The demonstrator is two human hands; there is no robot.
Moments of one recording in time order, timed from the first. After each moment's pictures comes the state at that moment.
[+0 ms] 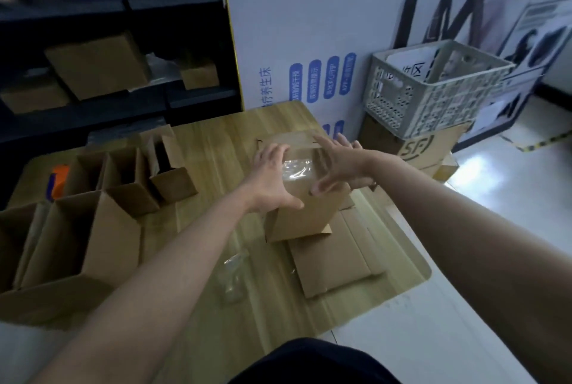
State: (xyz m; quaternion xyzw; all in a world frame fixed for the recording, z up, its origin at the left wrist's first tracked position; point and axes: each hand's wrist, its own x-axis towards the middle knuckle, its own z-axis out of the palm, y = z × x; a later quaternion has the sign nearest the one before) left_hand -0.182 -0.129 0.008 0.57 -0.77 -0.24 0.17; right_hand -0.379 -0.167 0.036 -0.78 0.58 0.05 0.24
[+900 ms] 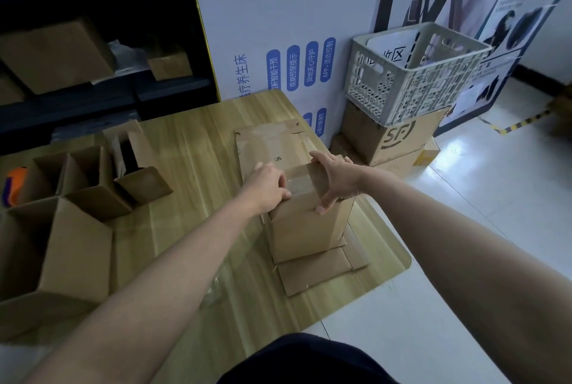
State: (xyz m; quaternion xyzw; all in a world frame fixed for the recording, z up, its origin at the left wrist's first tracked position) left_hand -0.230 -0.139 -0.016 0.60 -0.75 -0.24 0.13; right_hand -0.426 -0.165 -0.011 -0.75 0.59 0.04 0.30
